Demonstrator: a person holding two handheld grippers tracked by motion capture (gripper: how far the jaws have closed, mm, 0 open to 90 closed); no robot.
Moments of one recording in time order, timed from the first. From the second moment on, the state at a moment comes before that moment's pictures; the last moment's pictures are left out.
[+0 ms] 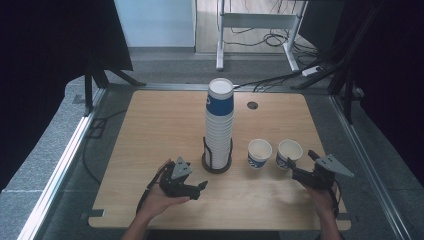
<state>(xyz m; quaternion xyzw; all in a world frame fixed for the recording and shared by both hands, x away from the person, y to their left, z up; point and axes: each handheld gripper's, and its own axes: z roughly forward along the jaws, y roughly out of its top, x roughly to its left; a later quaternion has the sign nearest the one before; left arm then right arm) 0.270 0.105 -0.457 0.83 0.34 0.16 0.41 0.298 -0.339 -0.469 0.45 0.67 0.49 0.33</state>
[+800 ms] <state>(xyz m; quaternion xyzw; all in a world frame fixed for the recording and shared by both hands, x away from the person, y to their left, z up) 0.266 0.110 -0.447 0.82 0.33 0.18 0.43 0.275 -0.232 -0.436 0.27 0.73 0.59 0.20</state>
